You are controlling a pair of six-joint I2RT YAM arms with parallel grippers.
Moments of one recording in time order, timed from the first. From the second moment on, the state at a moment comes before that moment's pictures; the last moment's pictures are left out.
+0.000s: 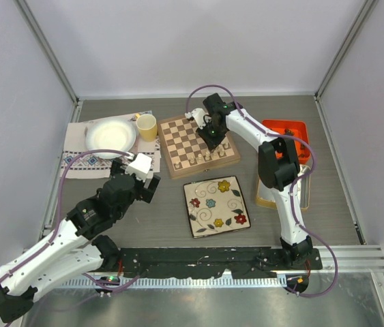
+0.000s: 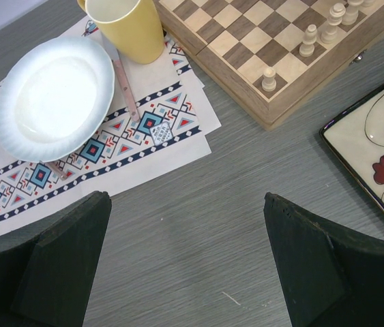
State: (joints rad) left arm -0.82 0.67 0.69 -0.49 -0.53 0.03; right arm 0.49 2.28 1.99 -0.89 -0.18 -0.45
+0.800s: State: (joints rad) left arm -0.81 0.67 0.69 -0.48 -0.50 0.02; right arm 0.49 2.26 2.12 -0.92 -0.19 -0.43
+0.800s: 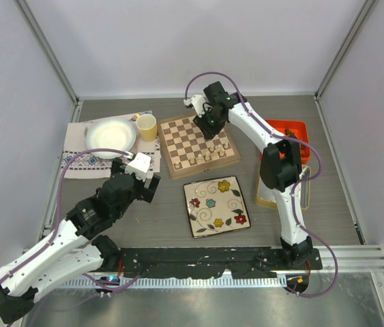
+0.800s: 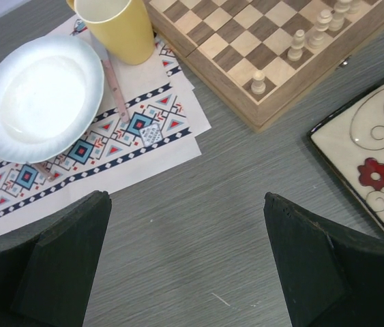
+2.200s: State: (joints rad) left arm -0.81 0.84 0.68 -0.20 -0.15 -0.39; right arm -0.09 2.22 1.84 -0.95 -0.39 -1.06
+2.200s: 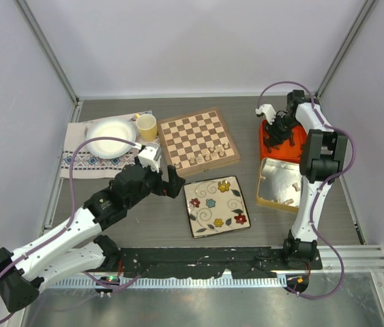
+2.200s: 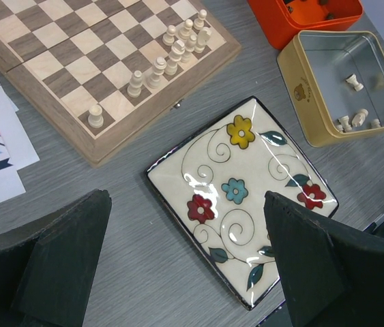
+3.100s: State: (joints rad) left arm -0.81 0.87 0.68 -0.17 -0.11 -0.42; right arm -0.14 2.23 1.84 -0.92 -0.40 -0.94
